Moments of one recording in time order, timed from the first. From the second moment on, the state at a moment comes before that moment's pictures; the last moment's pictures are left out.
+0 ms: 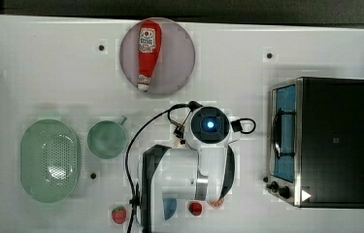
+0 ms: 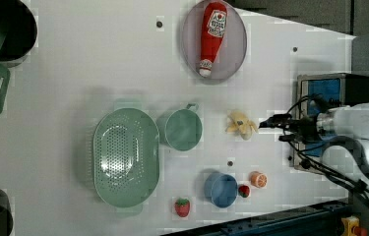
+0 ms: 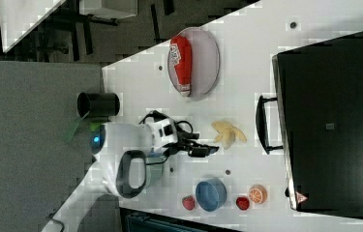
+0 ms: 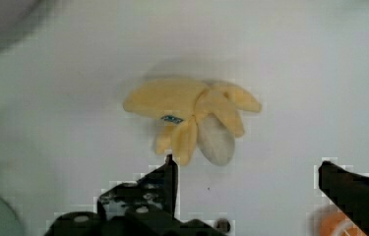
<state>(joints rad) -0.01 0.12 -0.06 -2.42 -0.01 0.82 -0.38</state>
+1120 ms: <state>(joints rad) -0.01 0.41 -0.01 -2.41 0.00 1.15 -0.47</state>
